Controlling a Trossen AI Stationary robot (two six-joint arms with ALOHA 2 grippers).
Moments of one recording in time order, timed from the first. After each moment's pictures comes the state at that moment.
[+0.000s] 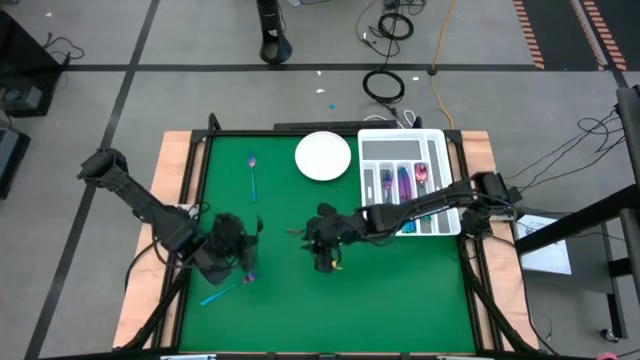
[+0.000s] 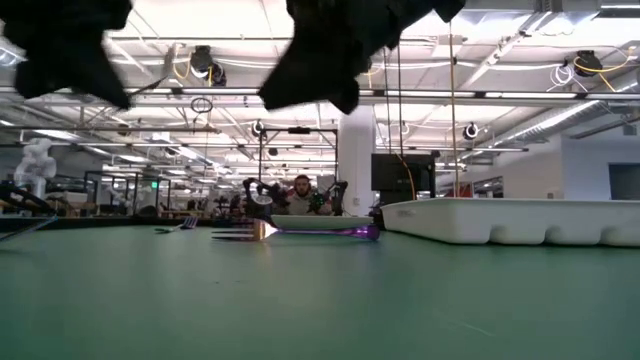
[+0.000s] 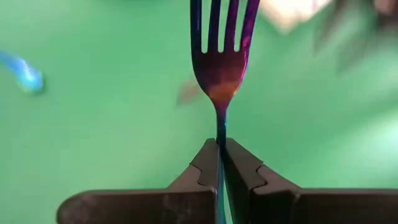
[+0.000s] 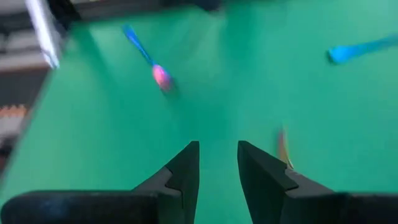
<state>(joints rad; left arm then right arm) -0.68 1.15 0.76 -0.74 -0.65 -1.41 0.17 1.85 1.32 -0.13 0.08 0.28</state>
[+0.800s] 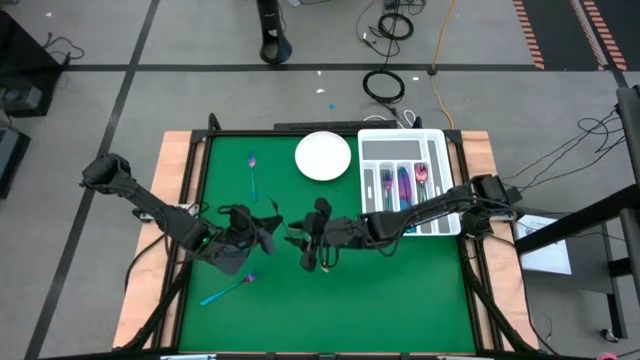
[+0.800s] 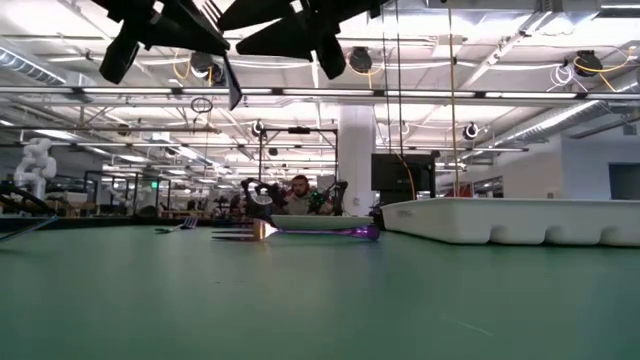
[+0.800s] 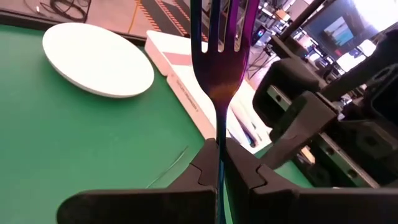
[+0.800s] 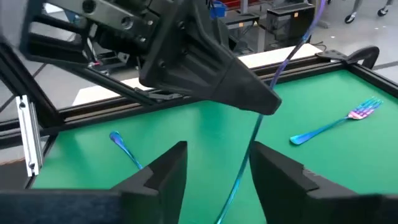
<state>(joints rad) -0.55 1.24 0.76 -0.16 -1.05 -1.24 0.22 1.86 1.32 0.21 0.36 0.31</state>
